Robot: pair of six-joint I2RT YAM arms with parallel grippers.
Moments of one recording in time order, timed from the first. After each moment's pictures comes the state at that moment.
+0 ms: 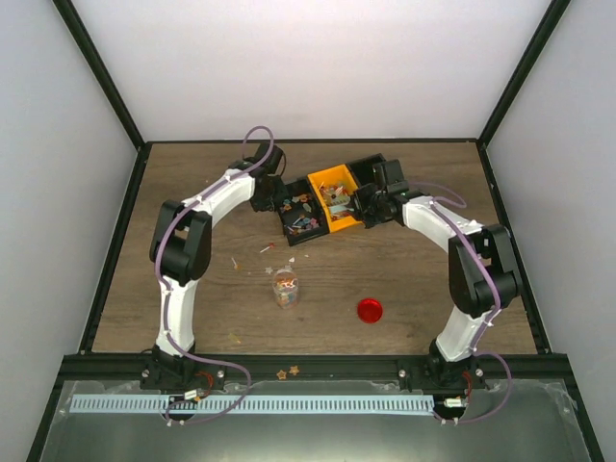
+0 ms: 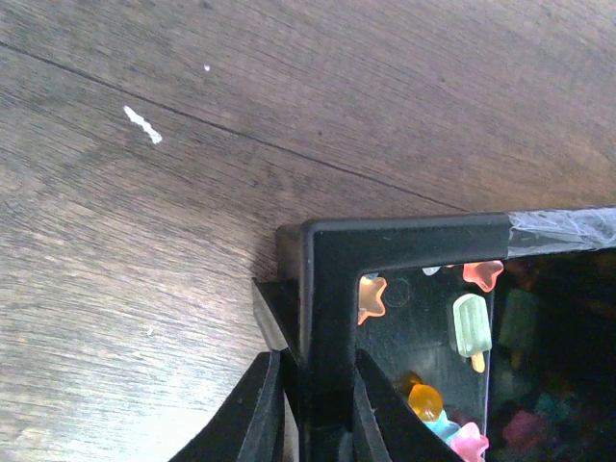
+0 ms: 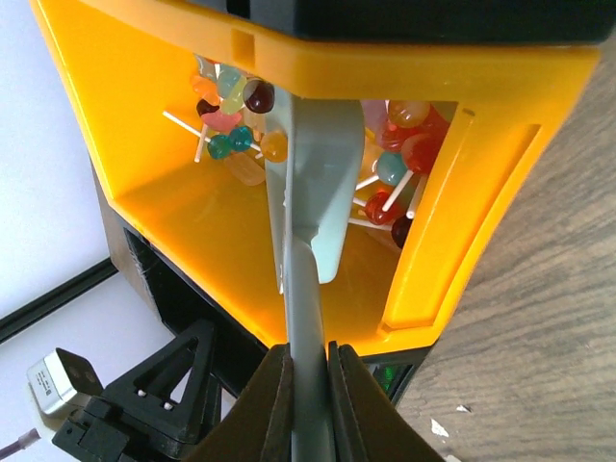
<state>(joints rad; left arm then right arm) -0.42 2.13 1.71 -0.71 0.00 -0.81 0.33 1.74 1.18 -0.33 -0.35 1.46</state>
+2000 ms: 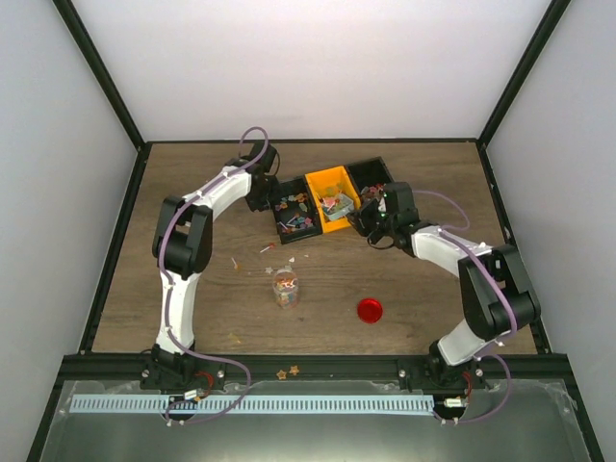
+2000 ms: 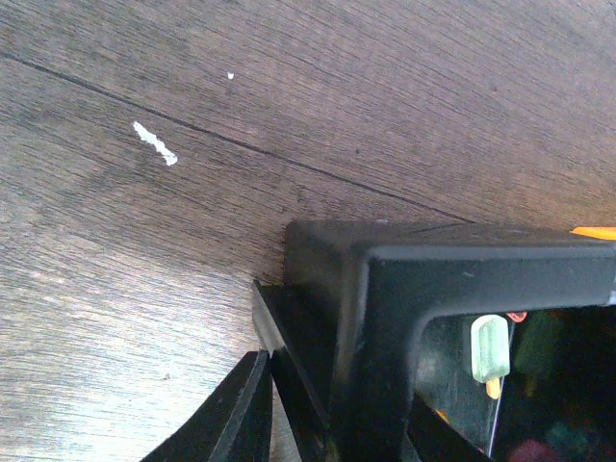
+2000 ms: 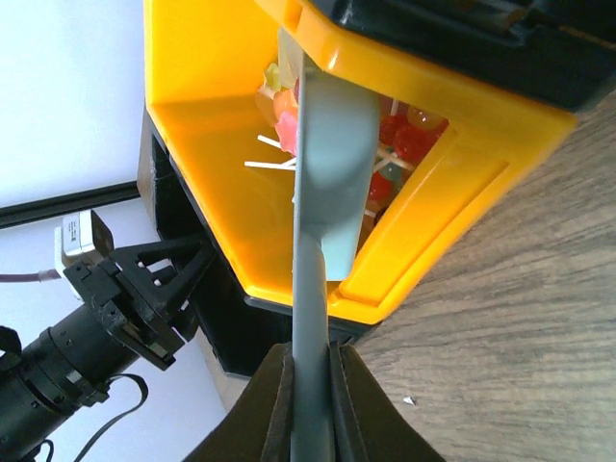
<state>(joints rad) -0.37 2.19 1.76 -0.74 0.06 -0.79 0.34 1.59 0.86 0.07 -0.41 1.27</state>
